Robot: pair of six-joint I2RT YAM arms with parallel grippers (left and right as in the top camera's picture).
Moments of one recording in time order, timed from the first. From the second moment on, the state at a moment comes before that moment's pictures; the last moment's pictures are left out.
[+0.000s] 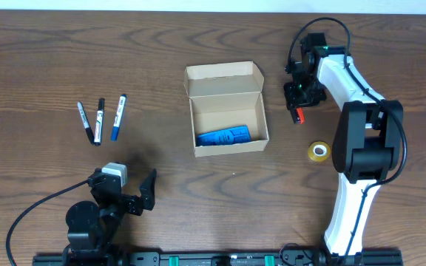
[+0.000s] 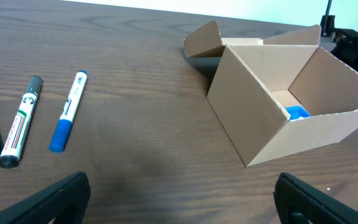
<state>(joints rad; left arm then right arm) -0.02 0.01 0.14 -0.49 0.31 -0.10 0.05 2.26 1.73 -1.01 -0.05 -0.12</state>
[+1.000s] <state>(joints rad) -0.02 0.01 0.14 -0.49 0.31 -0.10 0.37 2.01 2.00 -1.15 -0.14 -0.35</state>
